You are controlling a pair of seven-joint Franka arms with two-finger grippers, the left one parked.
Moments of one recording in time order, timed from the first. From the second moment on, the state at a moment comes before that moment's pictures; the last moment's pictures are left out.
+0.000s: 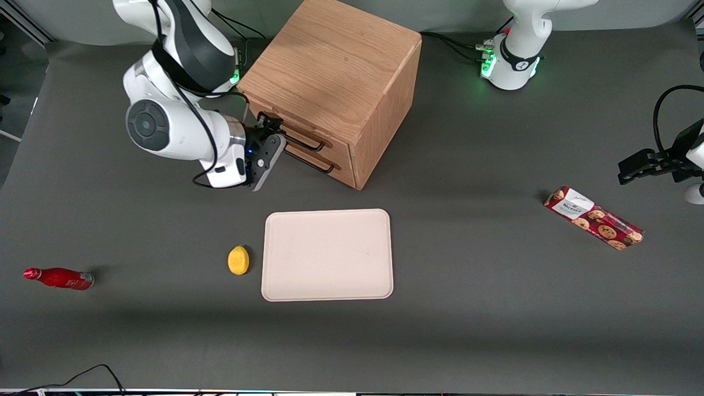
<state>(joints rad) 0.04 0.20 0.45 -1.77 0.31 1.72 -0.47</state>
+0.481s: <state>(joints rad) 0.04 0.19 0.48 -1.85 0.31 1.77 -0.47</state>
